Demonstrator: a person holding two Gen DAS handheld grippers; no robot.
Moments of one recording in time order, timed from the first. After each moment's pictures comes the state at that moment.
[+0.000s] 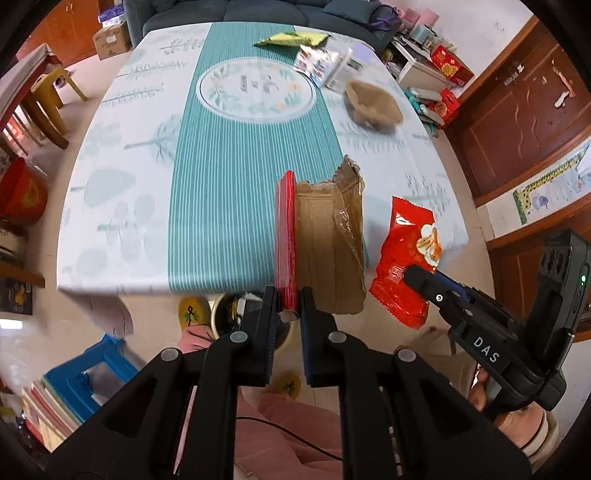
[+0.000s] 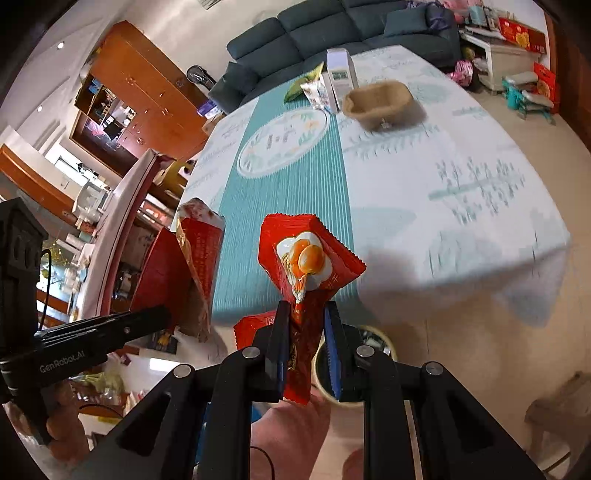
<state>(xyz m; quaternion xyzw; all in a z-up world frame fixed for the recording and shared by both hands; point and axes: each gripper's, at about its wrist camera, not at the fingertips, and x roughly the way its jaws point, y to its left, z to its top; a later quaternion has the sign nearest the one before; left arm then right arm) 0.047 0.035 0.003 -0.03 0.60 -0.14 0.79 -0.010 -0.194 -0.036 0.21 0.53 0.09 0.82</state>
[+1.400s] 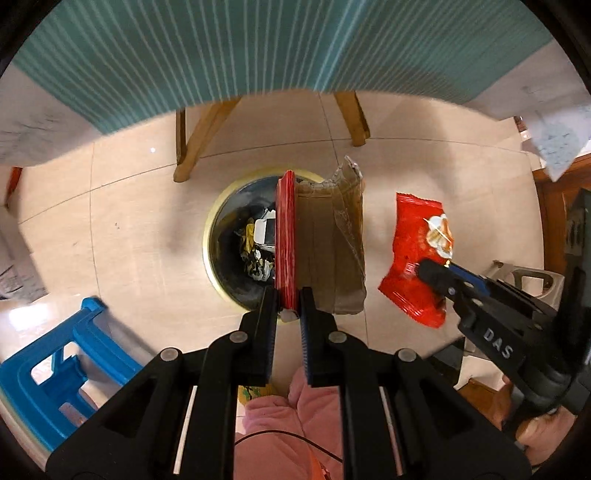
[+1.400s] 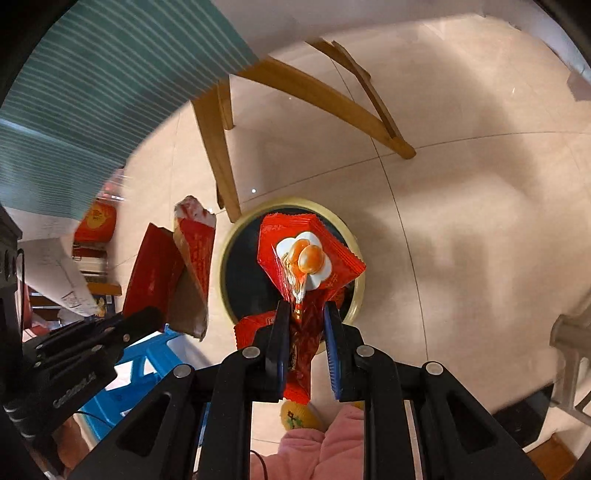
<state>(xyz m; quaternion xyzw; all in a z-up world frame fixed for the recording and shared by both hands) -0.009 0.031 -0.354 0.04 0.69 -0.13 0.71 -0.067 -0.164 -0.397 0.21 0.65 -0.01 0.73</state>
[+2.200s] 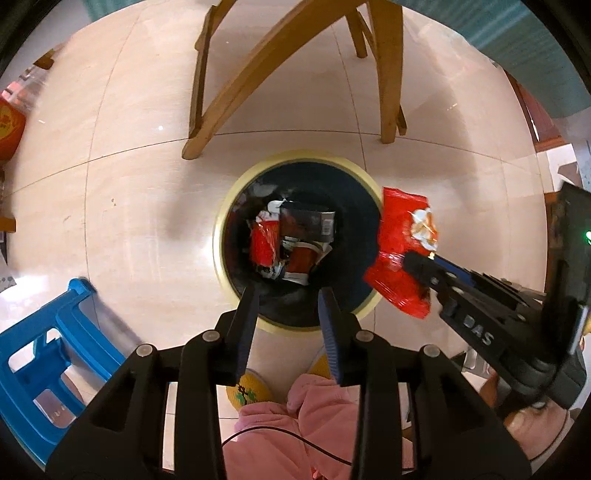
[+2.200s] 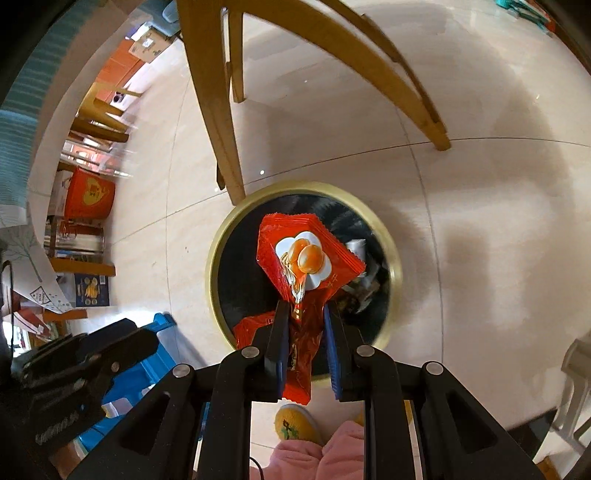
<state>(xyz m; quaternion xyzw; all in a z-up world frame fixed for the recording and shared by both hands) 0.008 0.071 -0.420 0.00 0.71 -0.09 0.70 -0.024 -0.122 -0.482 0.19 0.68 0.04 0.71</state>
